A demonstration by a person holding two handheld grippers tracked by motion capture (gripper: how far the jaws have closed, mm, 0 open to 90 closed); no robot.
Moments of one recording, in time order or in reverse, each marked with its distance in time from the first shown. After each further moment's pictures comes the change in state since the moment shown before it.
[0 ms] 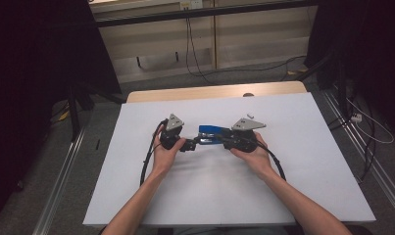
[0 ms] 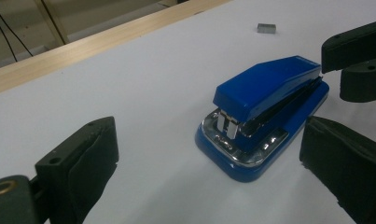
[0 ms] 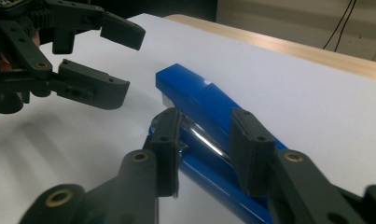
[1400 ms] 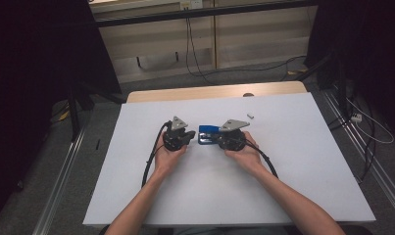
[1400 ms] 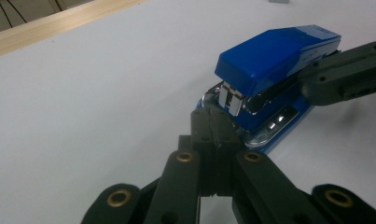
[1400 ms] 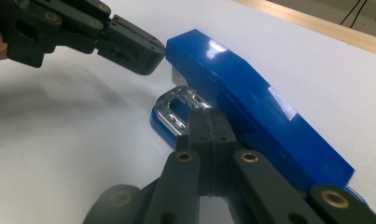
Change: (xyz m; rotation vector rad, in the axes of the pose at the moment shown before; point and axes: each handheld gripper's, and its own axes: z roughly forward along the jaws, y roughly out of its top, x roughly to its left) left arm -0.004 -0.004 0.009 0.108 0.017 -0.015; right arm 0.010 0.000 0.030 0.134 0.001 -0.084
